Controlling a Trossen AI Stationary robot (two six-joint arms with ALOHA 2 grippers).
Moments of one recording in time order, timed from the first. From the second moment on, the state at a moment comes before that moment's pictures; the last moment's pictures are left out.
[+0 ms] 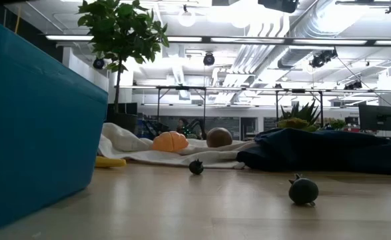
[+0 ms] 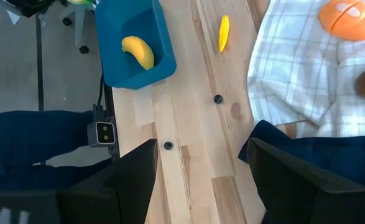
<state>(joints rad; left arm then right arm) -0.58 1.46 1.13 -0.59 -0.02 -0.90 0.22 1.50 1.49 -0.91 -0.14 0.54</state>
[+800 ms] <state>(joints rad) -0.58 1.71 1.13 -0.60 -0.01 -0.95 0.22 1.50 1.49 -0.91 -0.14 0.52</state>
